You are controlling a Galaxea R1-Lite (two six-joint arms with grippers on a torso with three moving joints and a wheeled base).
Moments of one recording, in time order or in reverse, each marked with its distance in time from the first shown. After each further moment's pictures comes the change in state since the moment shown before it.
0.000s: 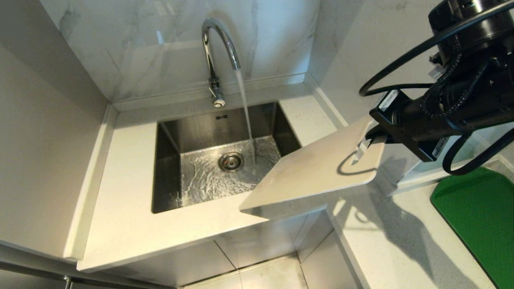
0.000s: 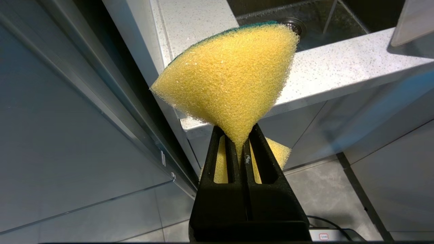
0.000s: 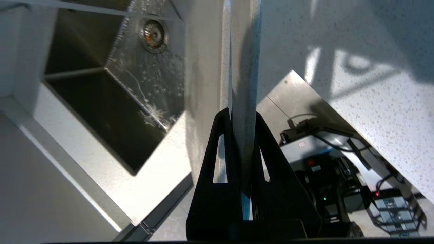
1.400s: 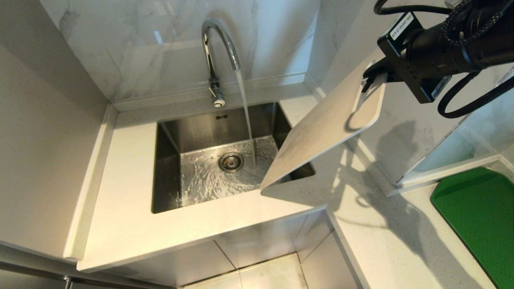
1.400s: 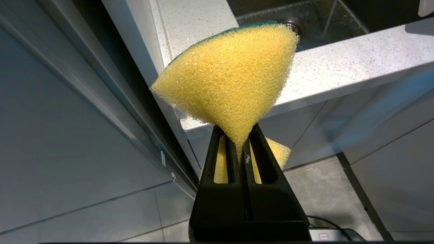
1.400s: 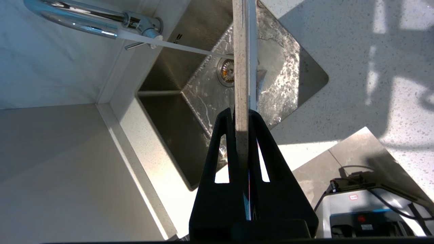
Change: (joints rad) left arm 0.000 0.000 0.000 0.000 0.000 0.000; right arm 0.002 0.050 -0.278 -0.061 0.069 -0.029
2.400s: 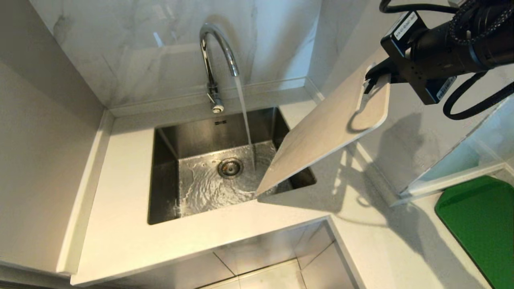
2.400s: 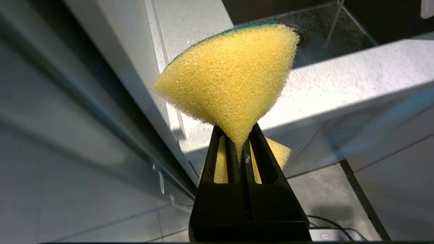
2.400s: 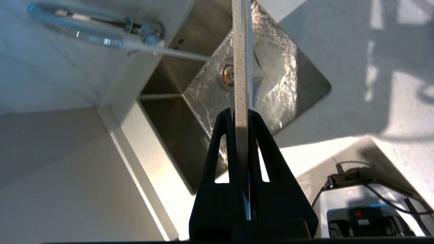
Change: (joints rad) left arm 0.000 0.000 0.000 0.001 0.002 0.004; right arm 0.000 -0.013 0.002 0.025 0.000 0.000
